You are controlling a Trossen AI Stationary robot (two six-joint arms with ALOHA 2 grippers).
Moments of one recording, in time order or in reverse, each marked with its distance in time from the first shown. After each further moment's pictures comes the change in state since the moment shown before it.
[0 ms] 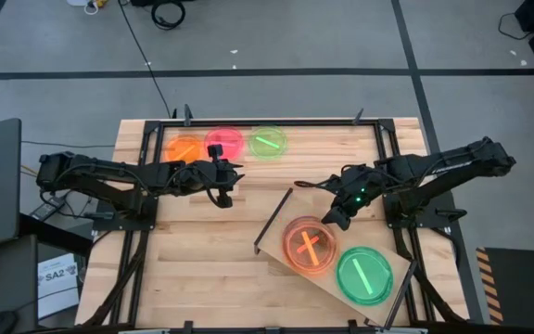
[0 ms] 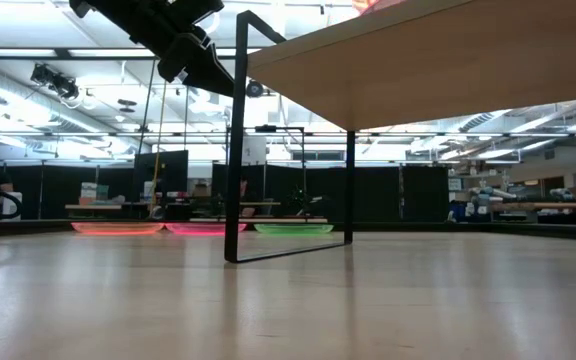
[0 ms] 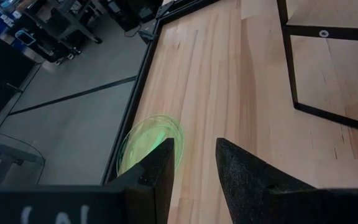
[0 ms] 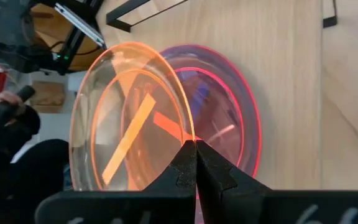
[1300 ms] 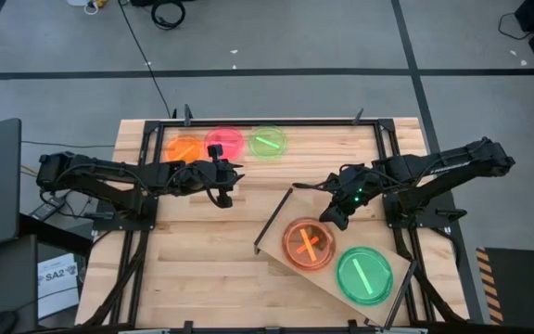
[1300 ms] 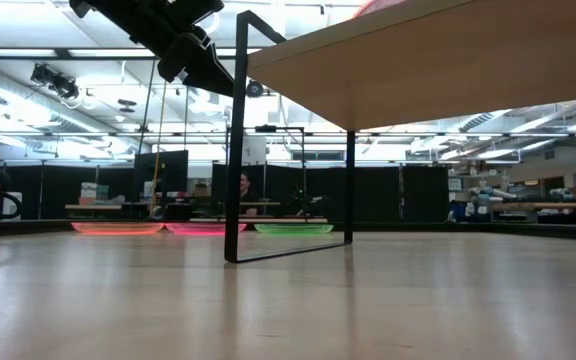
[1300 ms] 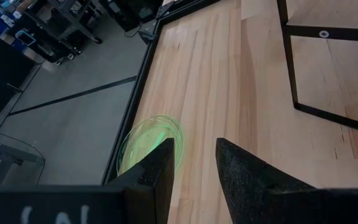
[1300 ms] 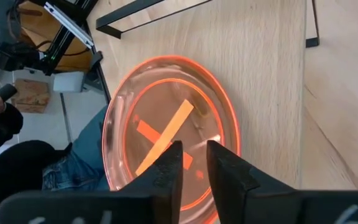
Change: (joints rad) left arm 0.000 0.000 0.000 0.000 0.000 0.000; right arm -0.008 0.013 0.000 -0.003 0.044 -0.076
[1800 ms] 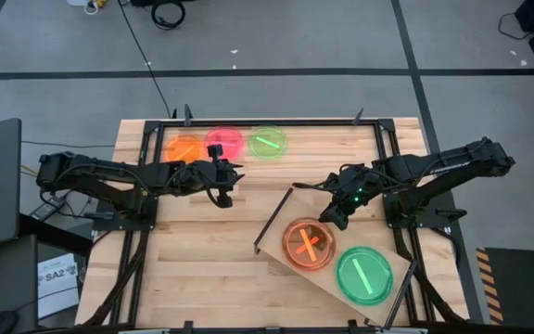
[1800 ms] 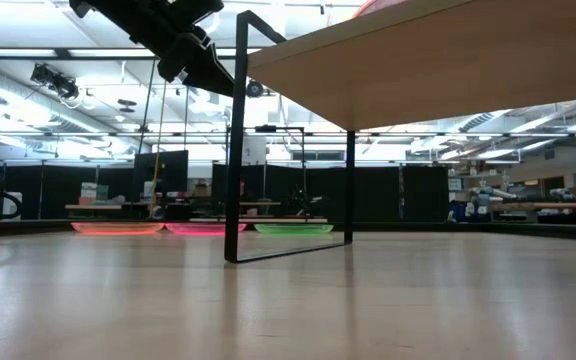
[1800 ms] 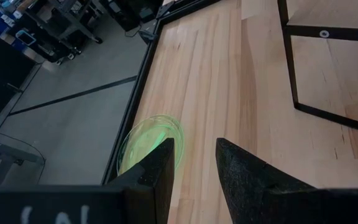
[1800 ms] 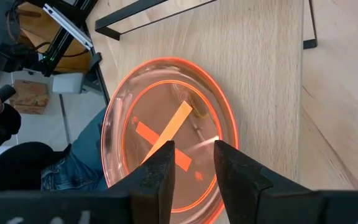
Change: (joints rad) left arm 0.000 0.000 0.000 0.000 -0.002 0.000; right arm 0.000 0.000 0.000 0.000 0.007 0.000
